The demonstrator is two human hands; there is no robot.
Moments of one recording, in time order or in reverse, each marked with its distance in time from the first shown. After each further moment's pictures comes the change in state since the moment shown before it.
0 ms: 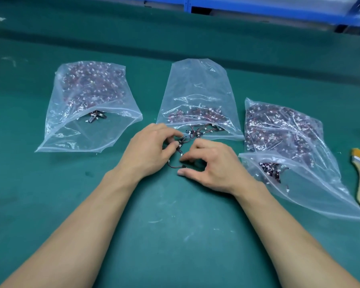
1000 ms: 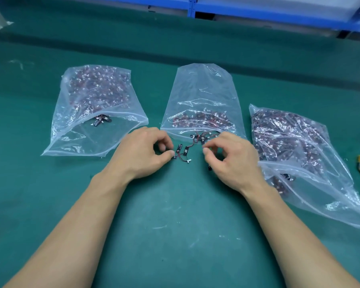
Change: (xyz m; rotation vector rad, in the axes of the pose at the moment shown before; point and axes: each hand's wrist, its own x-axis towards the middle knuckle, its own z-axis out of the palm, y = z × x) left_hand -0.004 -0.016 -0.025 -0.025 -0.048 -0.046; right_hand 0.006 0.006 -0.007 -0.062 0.299 0.245
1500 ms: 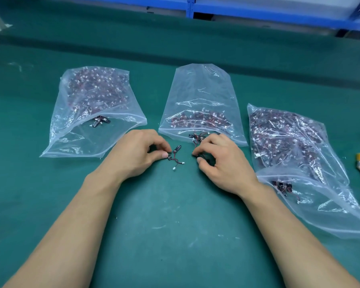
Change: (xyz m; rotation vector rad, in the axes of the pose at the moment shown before) left_hand 0.001 -0.008 -0.007 -0.011 -0.100 0.043; right_hand 0.001 0.000 0.002 -0.009 -0.283 -0.094
